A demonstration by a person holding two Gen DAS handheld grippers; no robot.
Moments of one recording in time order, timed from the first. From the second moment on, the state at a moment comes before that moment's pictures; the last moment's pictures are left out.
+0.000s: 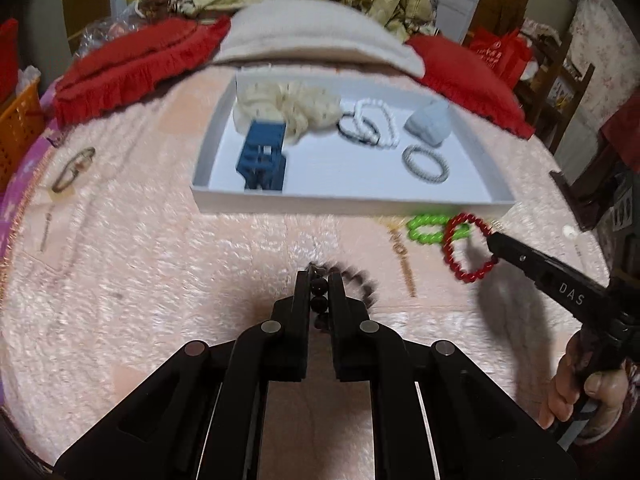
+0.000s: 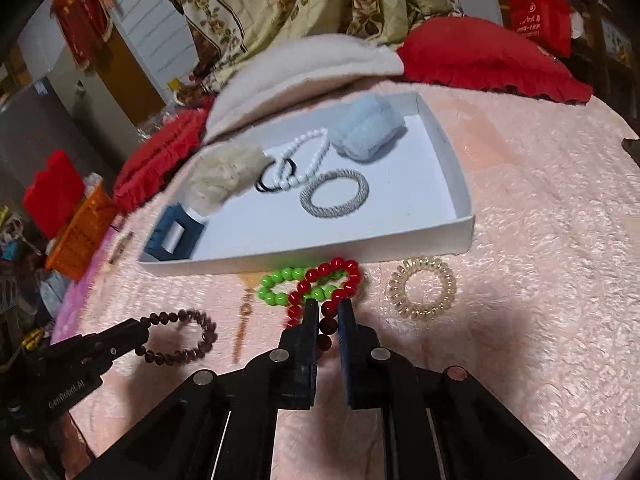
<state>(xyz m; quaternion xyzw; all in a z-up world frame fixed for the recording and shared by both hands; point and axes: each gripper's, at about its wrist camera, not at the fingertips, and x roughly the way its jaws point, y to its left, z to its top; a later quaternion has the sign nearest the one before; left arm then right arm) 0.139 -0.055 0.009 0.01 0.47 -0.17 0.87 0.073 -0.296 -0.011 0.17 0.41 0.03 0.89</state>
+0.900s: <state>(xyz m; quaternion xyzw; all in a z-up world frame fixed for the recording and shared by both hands) 0.167 -0.075 0.090 0.03 0.42 -0.20 0.88 0.071 -0.313 0.083 0.15 0.35 0.04 0.92</state>
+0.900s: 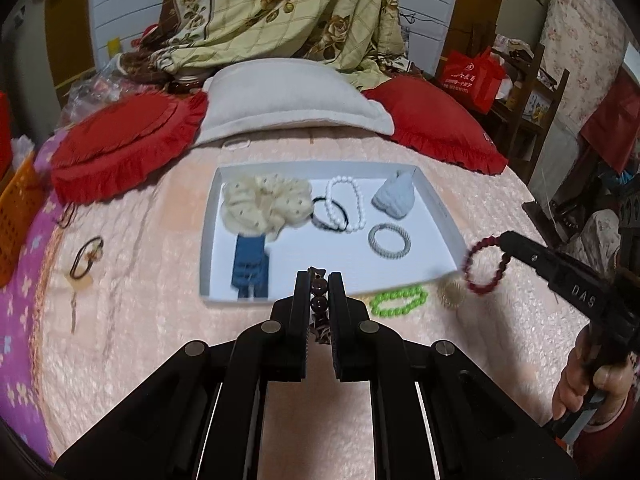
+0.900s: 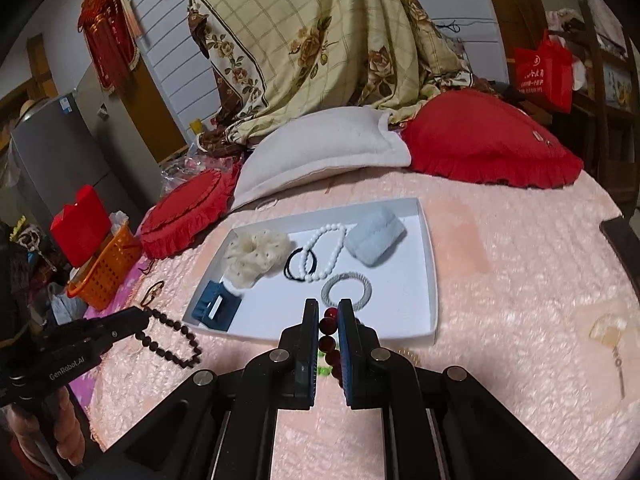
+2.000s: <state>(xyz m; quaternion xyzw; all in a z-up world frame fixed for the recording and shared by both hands) 0.248 -0.083 0.019 0.05 0.48 -0.16 0.86 0.186 -0.285 -0.004 0.17 0.46 0.04 0.87</state>
